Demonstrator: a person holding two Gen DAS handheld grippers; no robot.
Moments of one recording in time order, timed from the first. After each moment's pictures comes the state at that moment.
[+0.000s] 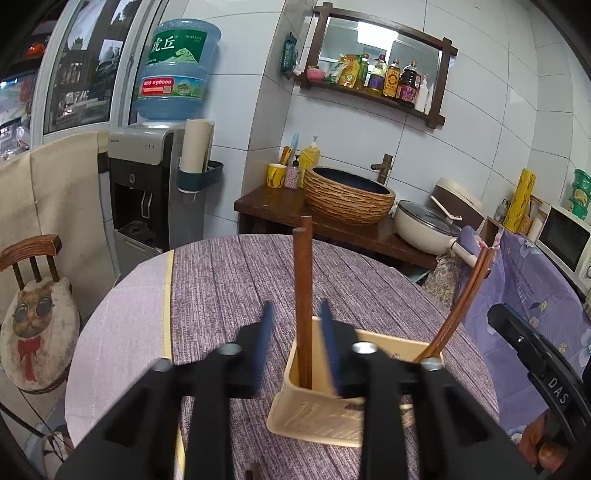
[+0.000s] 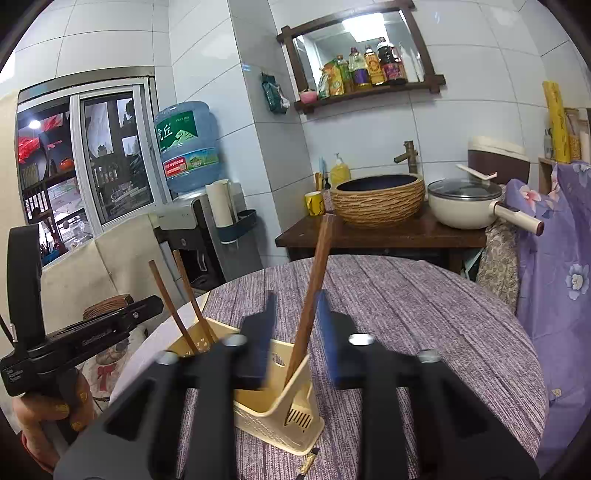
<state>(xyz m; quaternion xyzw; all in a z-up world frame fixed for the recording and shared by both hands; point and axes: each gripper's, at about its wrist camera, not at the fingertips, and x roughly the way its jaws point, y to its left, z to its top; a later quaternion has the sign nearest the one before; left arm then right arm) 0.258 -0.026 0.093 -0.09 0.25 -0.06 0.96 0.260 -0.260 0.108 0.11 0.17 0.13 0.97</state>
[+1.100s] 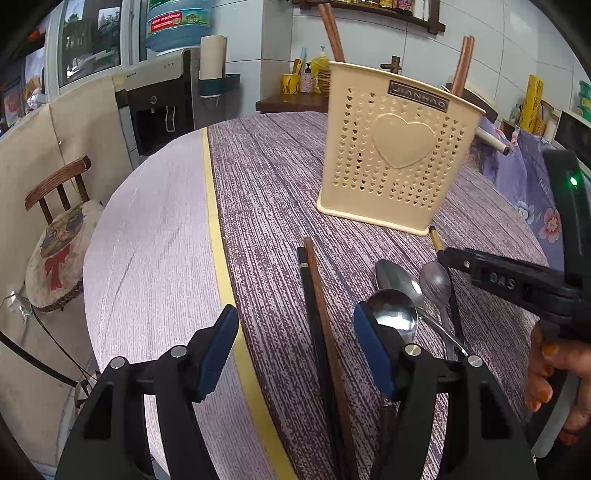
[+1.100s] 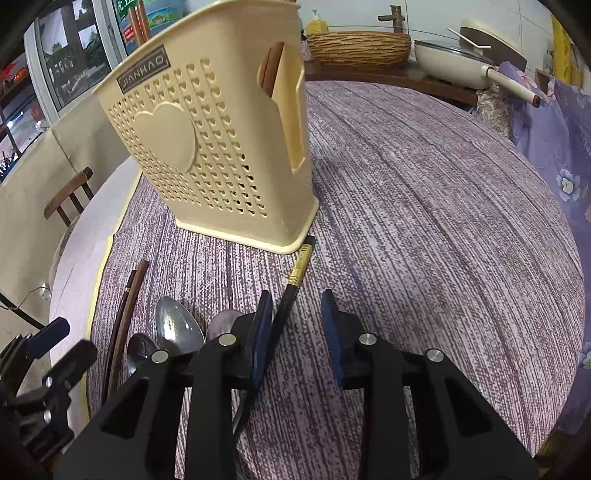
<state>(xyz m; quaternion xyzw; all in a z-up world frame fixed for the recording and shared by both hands) 0.146 -0.022 -0.047 0.00 0.39 -0.03 0.92 0.237 -0.211 -0.053 0.07 0.43 0.09 0.90</state>
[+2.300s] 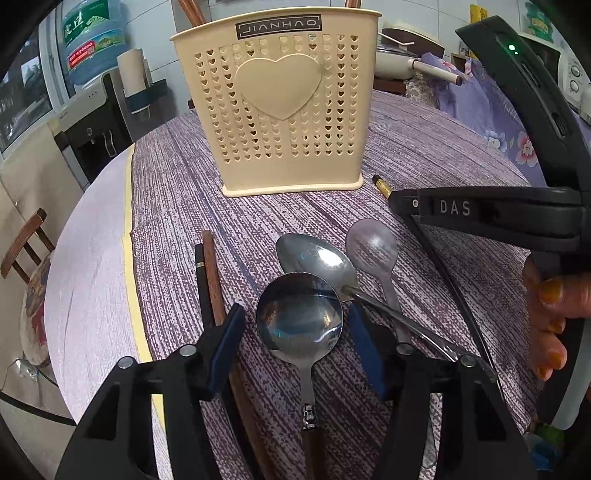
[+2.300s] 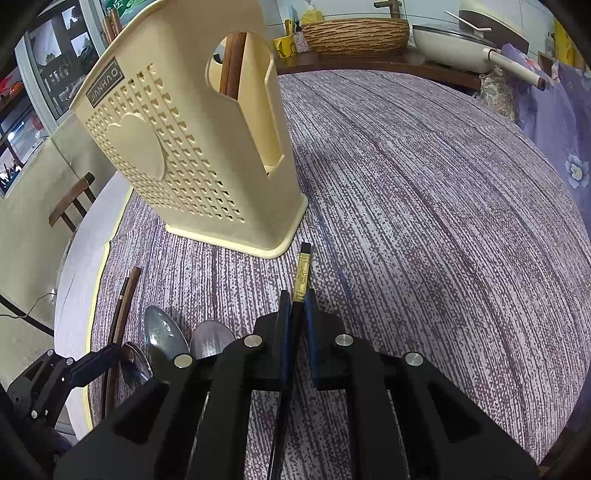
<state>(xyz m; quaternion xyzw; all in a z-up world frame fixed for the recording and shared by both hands) 0.160 -0.089 -0.070 0.10 0.42 -0.10 0.90 0.244 -0.226 -0.059 0.09 0.45 0.11 0.88</state>
